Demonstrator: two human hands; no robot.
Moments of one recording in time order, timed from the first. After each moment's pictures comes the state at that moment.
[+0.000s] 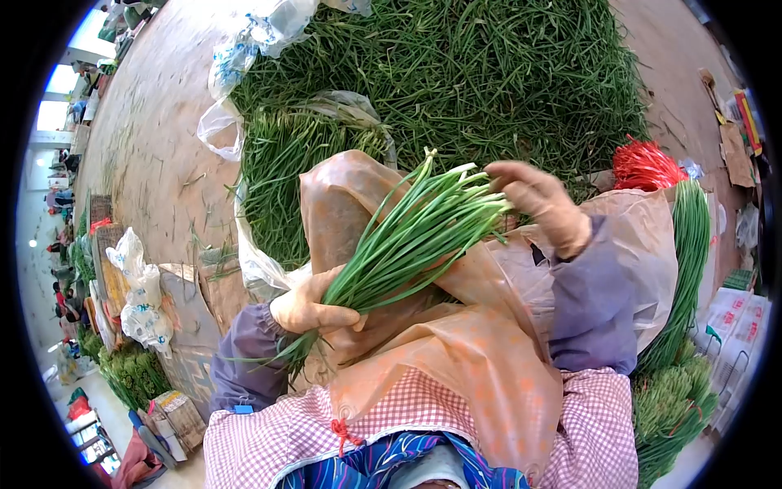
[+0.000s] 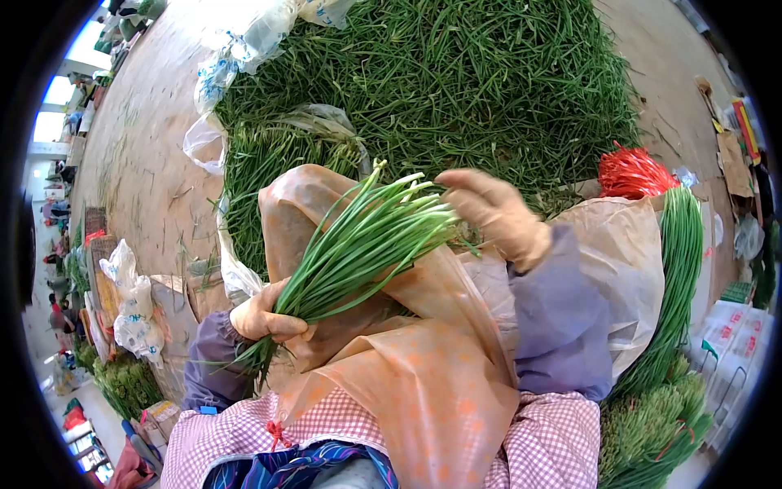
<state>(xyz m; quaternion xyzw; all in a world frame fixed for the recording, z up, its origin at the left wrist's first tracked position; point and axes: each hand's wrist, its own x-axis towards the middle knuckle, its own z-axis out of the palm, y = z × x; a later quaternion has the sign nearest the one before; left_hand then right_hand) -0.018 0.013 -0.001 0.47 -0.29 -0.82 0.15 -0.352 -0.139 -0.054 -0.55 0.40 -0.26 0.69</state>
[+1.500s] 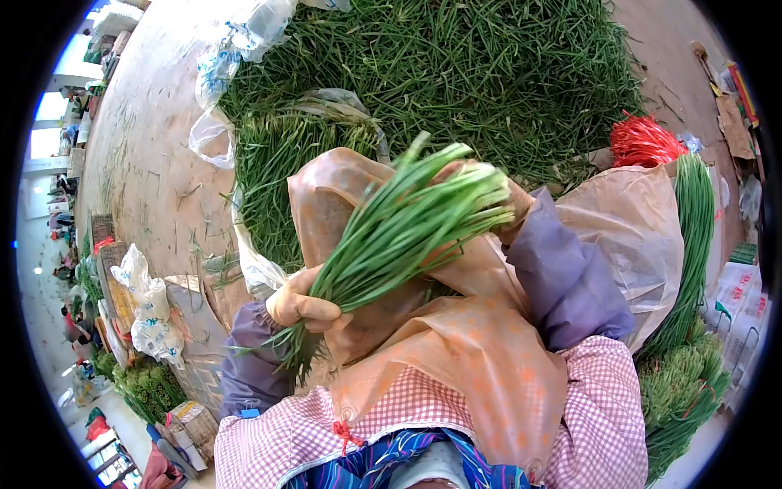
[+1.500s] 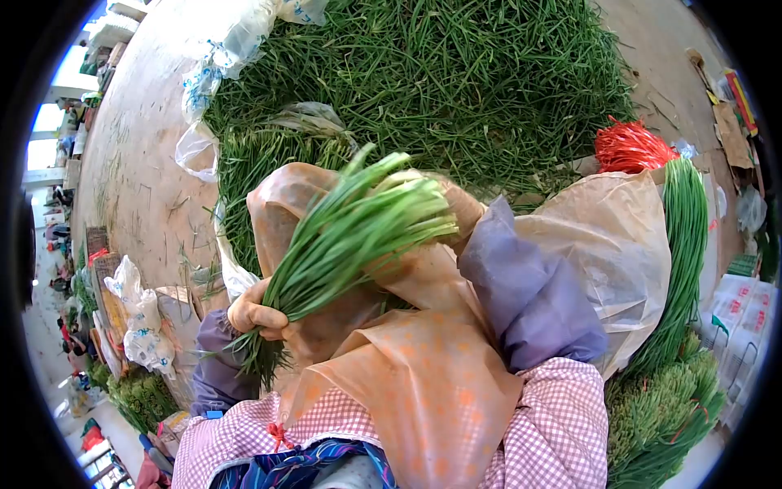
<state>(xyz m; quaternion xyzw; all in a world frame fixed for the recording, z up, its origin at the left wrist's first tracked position) -0.004 0.017 -0.020 0.39 -0.19 -0.87 0.22 -0.305 -0.137 -0.122 -0.13 0.15 -0.25 0.95</state>
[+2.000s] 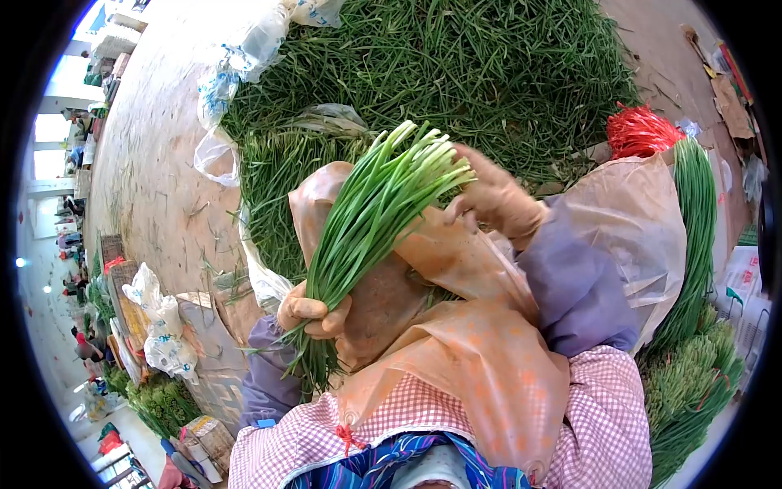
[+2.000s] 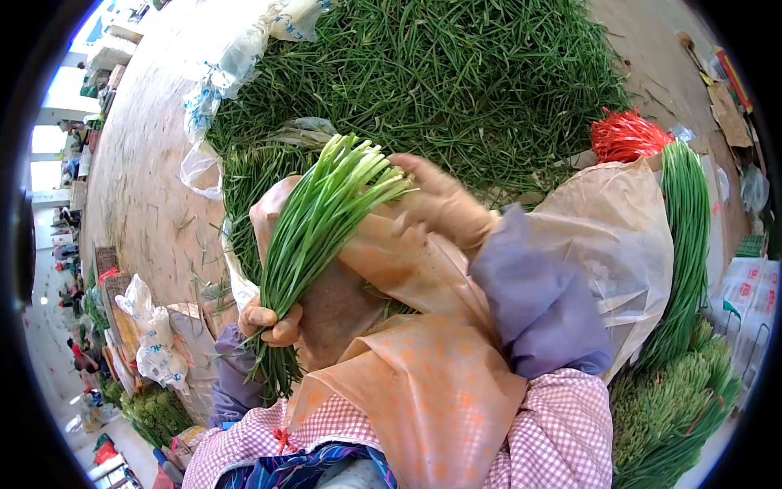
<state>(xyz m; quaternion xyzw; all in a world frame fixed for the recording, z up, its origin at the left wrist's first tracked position) -0.004 0.031 -0.037 0.28 -0.11 -0.89 0.35 -0.314 -0.122 -0.070 -0.32 0.32 -0.32 0.83</state>
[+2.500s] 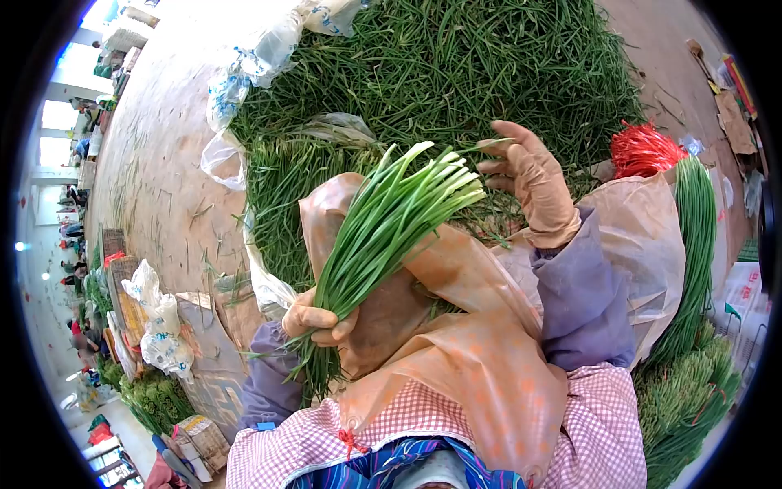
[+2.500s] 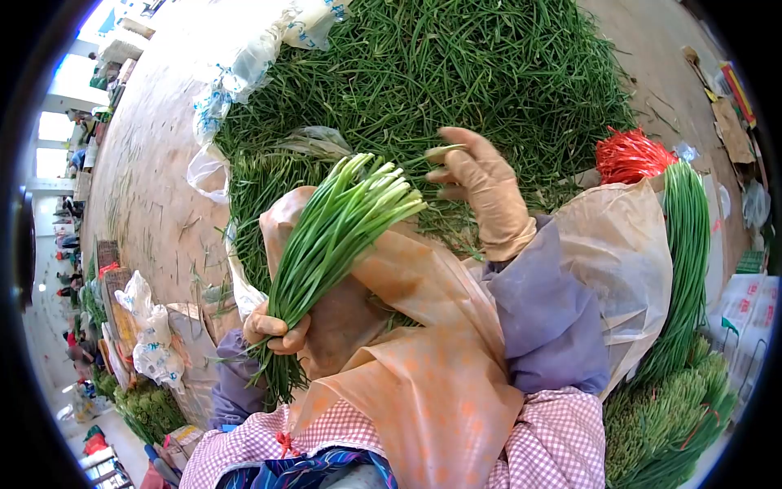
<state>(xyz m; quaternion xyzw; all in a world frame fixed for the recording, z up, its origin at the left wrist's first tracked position) -0.001 0.030 -0.042 0.29 -0.13 -0.89 0.32 -0.335 -0.149 -0.060 -0.38 0.37 -0.46 0.71</state>
